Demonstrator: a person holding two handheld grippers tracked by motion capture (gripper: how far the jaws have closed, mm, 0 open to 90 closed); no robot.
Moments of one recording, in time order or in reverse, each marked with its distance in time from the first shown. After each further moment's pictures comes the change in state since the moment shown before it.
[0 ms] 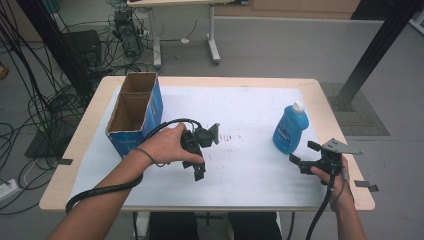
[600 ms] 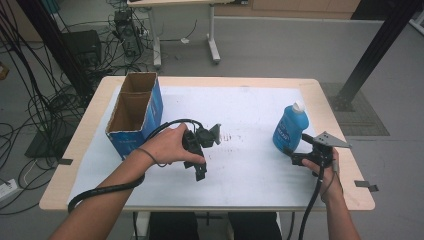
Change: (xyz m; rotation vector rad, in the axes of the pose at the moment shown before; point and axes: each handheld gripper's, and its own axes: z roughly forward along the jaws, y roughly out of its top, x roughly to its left) left arm 0.000 0.004 0.003 0.002 0.000 0.010; right arm 0.004 0.001 0.030 -0.039 -0.041 -0.027
